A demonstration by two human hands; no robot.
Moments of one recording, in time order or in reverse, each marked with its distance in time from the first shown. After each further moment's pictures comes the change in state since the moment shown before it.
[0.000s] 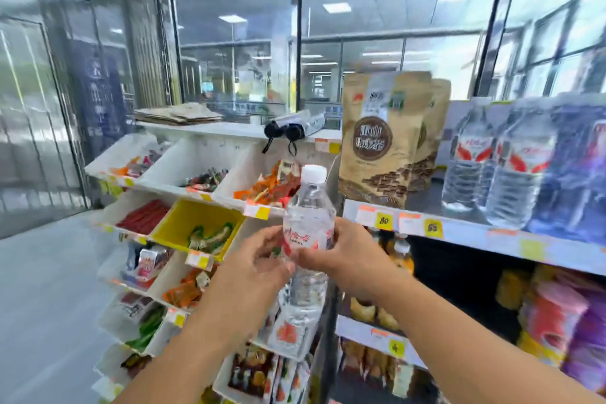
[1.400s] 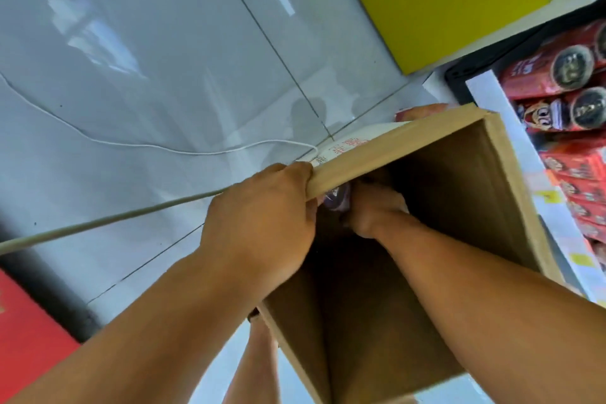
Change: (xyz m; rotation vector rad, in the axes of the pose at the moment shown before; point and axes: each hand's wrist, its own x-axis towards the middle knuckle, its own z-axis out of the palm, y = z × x) left_hand -0.386 -0.759 0.223 0.580 -0.474 -1.085; right_hand -0.343 0.796 0.590 -0.887 -1.356 0.626
